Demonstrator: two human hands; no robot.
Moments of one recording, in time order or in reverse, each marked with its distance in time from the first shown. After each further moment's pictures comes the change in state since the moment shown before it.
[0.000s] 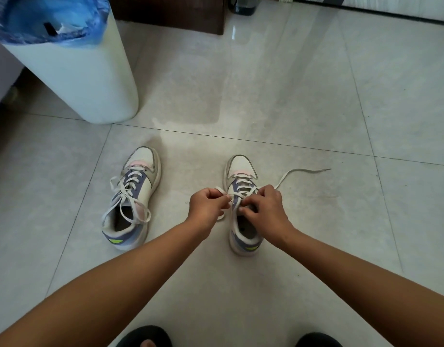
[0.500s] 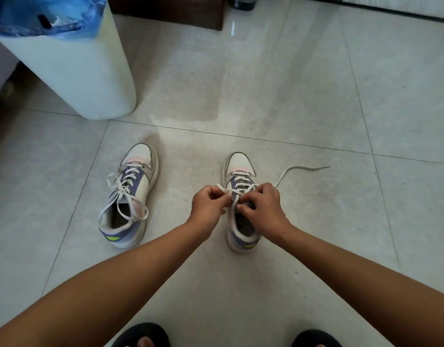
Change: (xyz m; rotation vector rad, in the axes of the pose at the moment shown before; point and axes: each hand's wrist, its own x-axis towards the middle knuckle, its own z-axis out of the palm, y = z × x) left_hand 0.000 -0.010 0.007 -0.034 -0.030 0.064; right_hand 0.002 -0.001 0.001 0.026 -0.023 0.046
